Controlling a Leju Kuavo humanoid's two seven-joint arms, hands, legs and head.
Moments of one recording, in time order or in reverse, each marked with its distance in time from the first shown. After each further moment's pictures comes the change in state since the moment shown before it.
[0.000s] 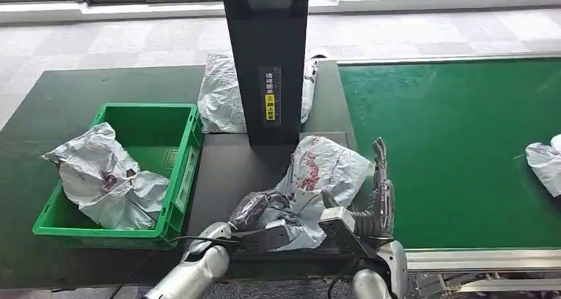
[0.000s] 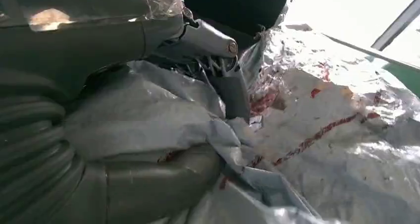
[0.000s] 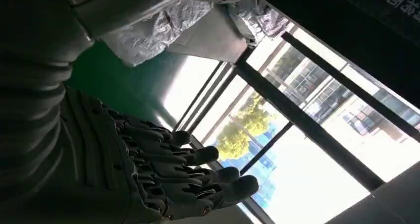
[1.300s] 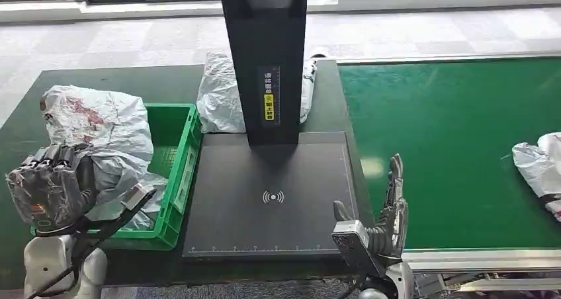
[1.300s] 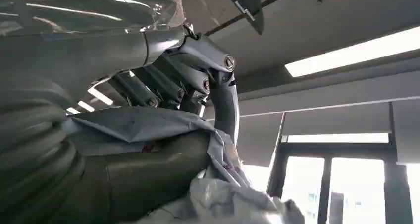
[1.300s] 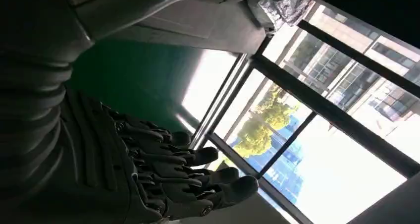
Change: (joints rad) left arm 0.347 0.130 0.736 -0.969 -0.750 0.558 0.168; right arm 0.112 0.010 -0.017 -0.091 -0.029 -0.058 0.027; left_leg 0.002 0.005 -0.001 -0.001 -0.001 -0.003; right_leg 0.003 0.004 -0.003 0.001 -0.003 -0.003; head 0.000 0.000
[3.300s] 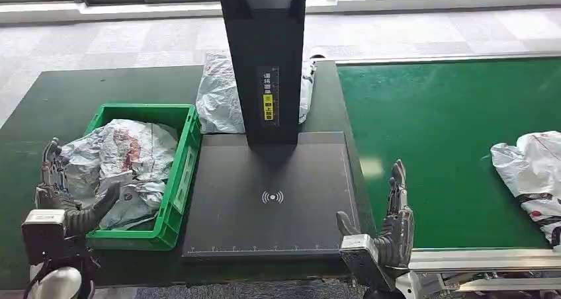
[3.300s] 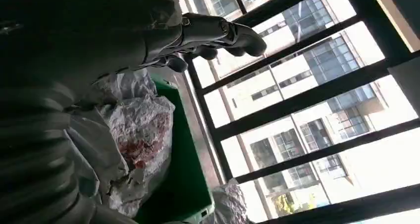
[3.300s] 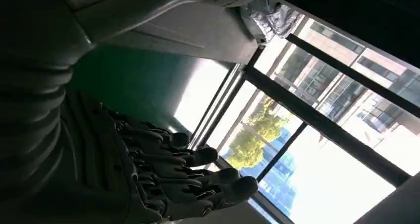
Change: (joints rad) left arm 0.081 0.050 -0.056 0.059 1.339 -0.553 -0.315; right arm 0.058 -0.028 0.000 -0.092 -0.046 0.084 -0.031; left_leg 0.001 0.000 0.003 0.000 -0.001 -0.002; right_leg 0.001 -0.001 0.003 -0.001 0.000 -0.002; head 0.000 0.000
